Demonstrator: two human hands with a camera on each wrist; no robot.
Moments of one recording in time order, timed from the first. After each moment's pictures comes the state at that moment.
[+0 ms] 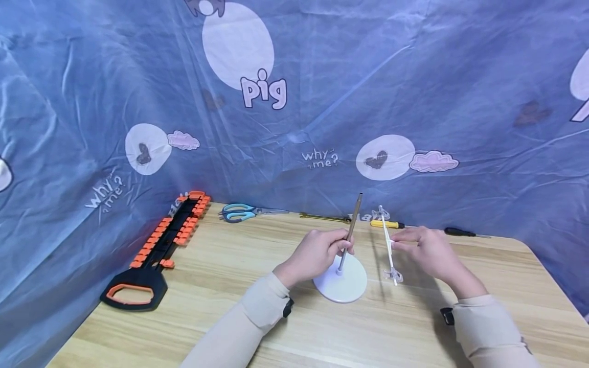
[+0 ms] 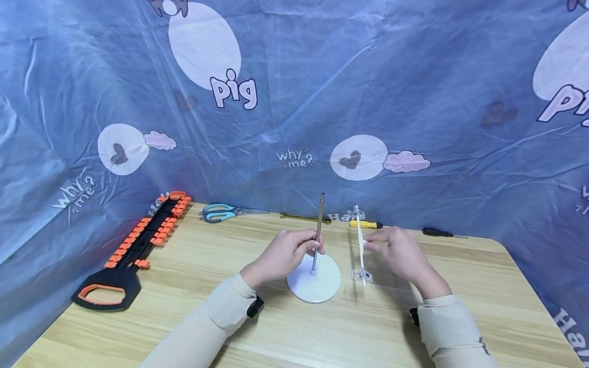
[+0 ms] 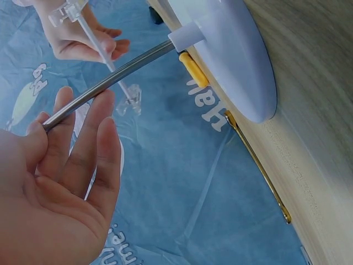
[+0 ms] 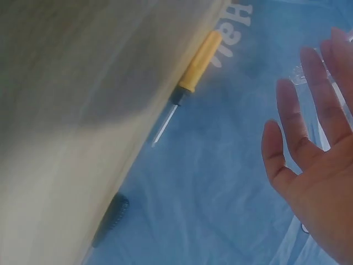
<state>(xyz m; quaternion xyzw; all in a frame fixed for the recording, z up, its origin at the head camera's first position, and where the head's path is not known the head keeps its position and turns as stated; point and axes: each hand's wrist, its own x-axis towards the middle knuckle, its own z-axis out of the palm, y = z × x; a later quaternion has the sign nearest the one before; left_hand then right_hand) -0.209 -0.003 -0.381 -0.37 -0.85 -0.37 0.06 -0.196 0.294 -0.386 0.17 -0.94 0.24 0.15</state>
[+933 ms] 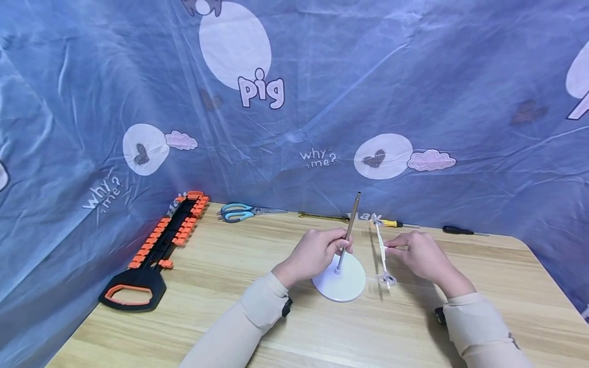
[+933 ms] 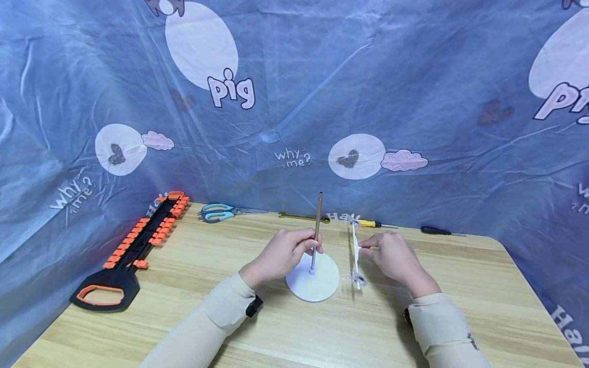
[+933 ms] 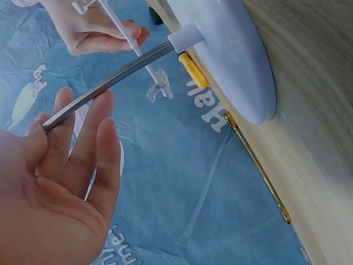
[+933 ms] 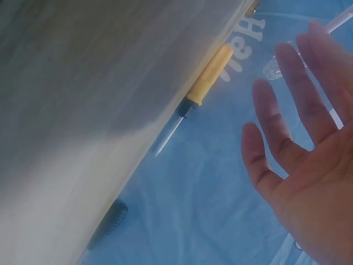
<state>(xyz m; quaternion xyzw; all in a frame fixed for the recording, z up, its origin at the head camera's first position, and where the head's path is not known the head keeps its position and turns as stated) -0.208 -0.003 -0.381 -0.37 -0.85 -0.37 0.06 -0.198 0.286 -0.398 0.17 -0.96 0.20 0.11</state>
